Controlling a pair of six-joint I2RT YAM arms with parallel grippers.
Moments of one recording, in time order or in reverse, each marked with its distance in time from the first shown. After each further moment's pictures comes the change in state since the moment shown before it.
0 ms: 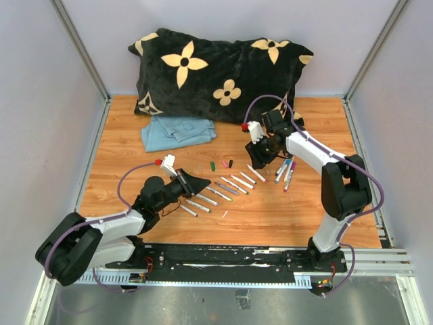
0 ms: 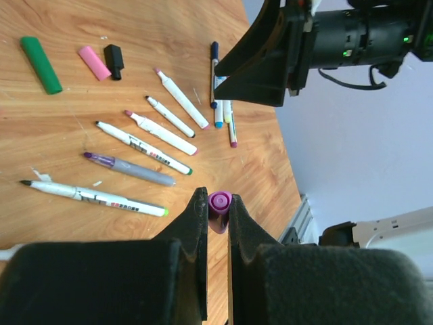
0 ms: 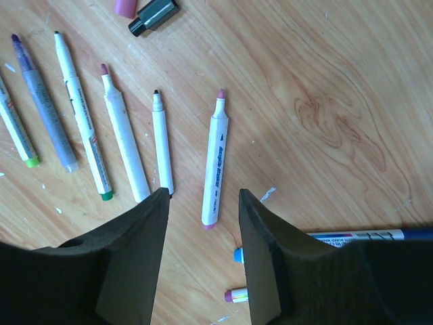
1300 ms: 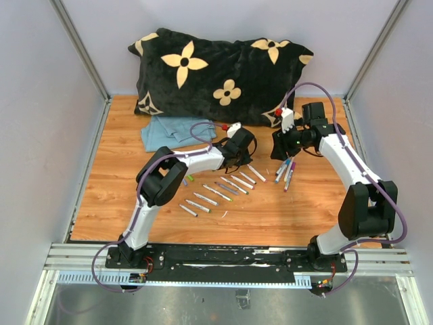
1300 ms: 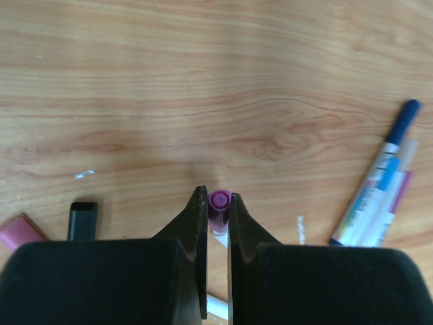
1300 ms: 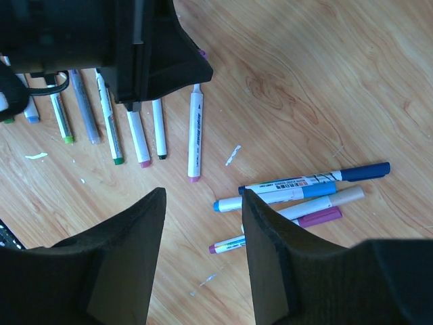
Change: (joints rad) left arm -0.232 1.023 1.336 -0.966 -0.438 0.092; right arm -0.251 -0.246 -0.049 -0.060 -0.240 -0.072
